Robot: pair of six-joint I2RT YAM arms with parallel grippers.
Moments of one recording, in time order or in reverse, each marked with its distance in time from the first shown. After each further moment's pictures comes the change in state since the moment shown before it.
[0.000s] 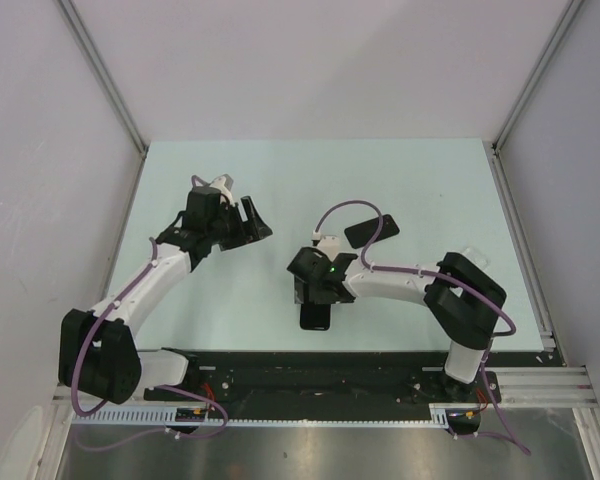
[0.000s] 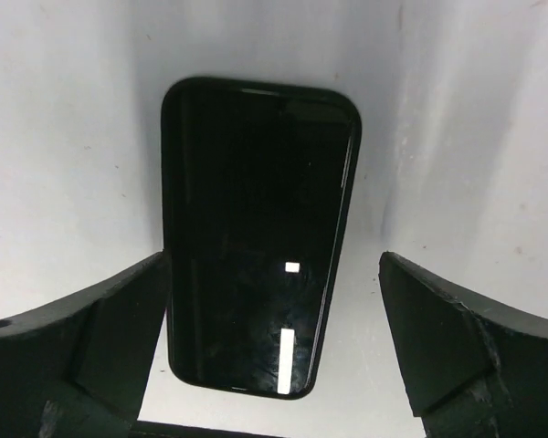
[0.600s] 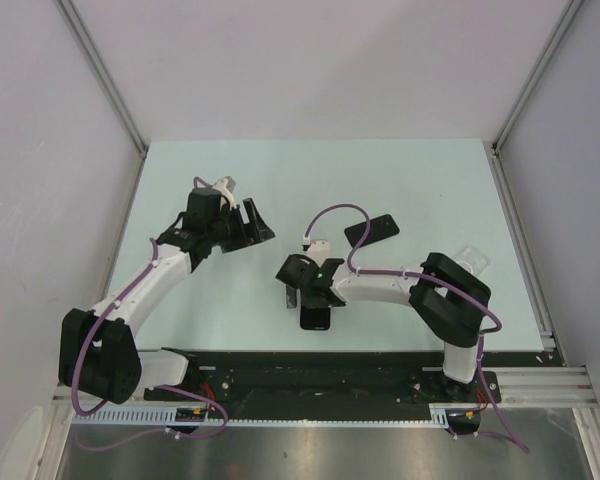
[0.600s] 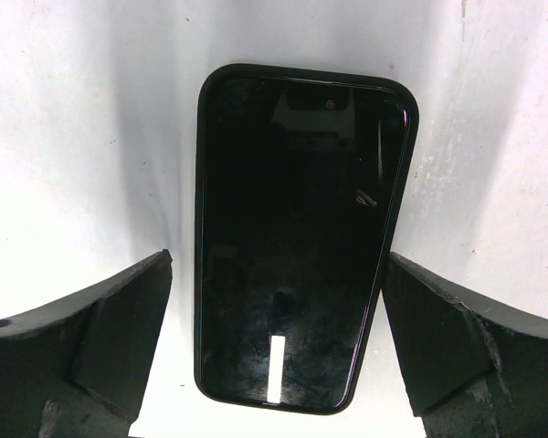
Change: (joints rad) left arm 0.001 -0.001 -0.008 -0.002 0.051 0.000; right arm 0.066 0.095 0.048 0.004 0.027 0.037
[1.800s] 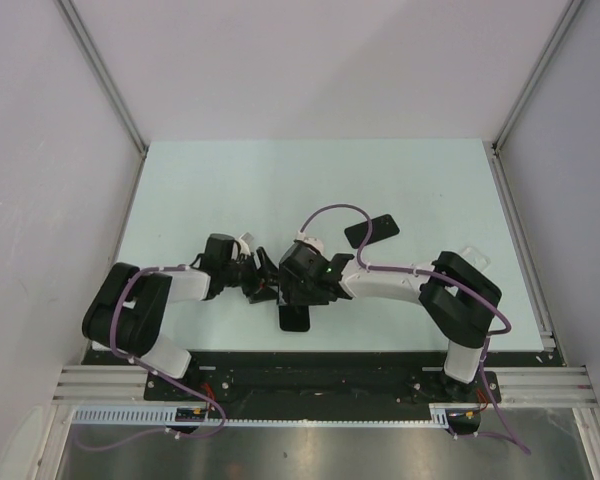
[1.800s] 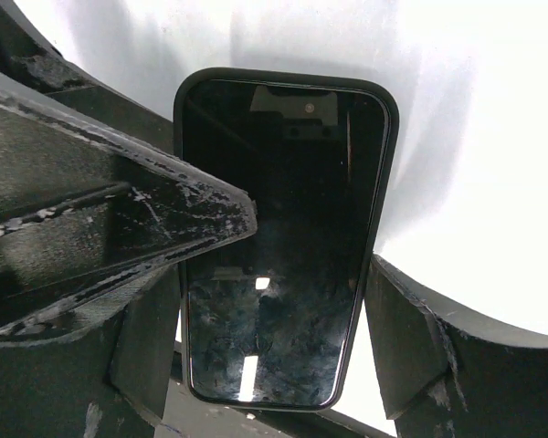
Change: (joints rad) left arm -0.006 0.253 -0.409 0.506 0.439 -0.322; right arm -0.043 -0.048 -0.029 0.188 -0.287 -0.030
